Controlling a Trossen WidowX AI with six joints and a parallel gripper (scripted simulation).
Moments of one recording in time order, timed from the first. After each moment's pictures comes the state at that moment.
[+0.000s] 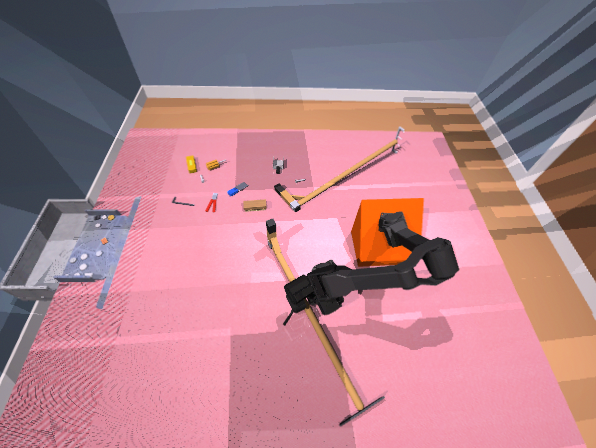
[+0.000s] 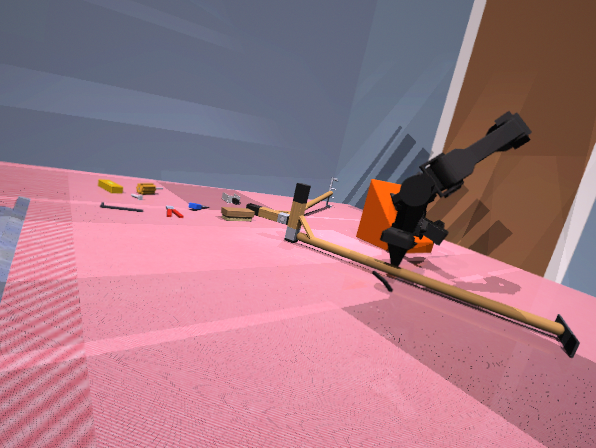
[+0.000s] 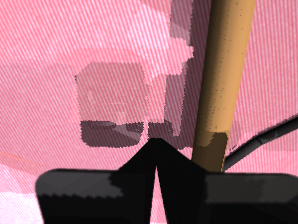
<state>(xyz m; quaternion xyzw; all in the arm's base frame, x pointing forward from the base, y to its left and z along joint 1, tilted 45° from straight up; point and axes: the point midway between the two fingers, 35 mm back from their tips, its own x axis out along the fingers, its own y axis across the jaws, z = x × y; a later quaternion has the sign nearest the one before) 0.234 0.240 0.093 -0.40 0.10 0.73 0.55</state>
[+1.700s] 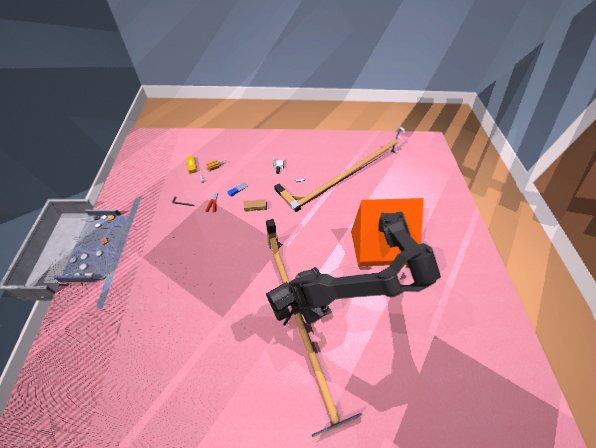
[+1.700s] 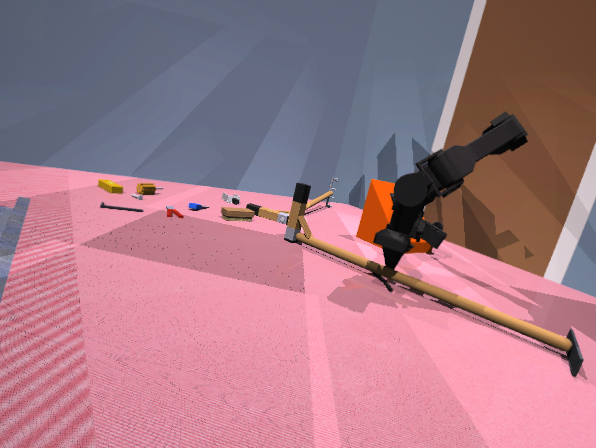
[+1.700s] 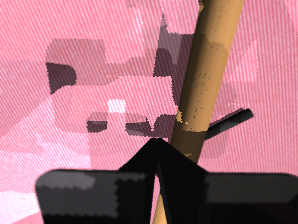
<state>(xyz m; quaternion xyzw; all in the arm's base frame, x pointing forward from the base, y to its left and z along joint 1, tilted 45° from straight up) 0.278 0.258 0.110 -0.40 0.10 0.72 0.55</state>
